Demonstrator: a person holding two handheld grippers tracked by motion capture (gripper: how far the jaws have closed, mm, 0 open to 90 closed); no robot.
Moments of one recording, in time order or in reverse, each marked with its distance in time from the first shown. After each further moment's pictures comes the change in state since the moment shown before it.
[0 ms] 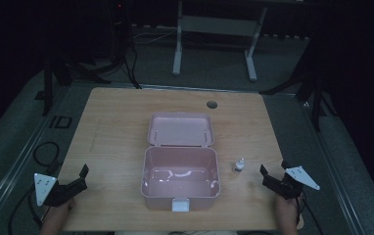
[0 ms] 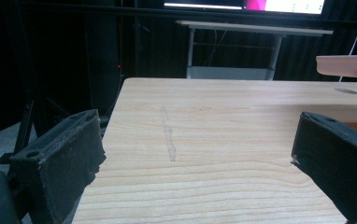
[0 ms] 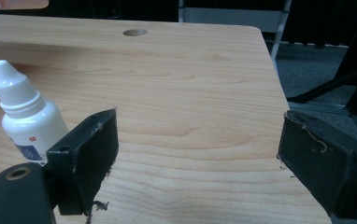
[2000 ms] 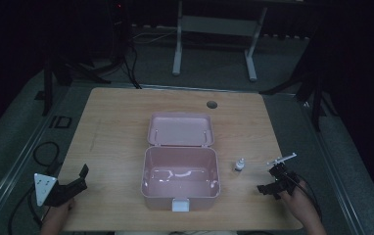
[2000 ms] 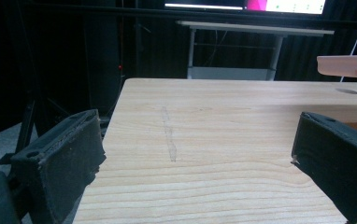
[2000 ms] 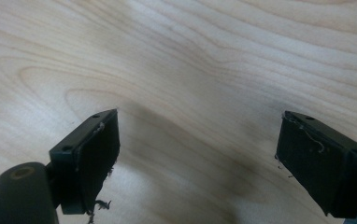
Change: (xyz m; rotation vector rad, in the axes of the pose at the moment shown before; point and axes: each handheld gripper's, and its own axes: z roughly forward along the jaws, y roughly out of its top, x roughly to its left) left arm 0.000 0.000 0.000 -0.002 0.003 0.001; right arm 0.010 0.043 0.016 0.876 0.173 -0.207
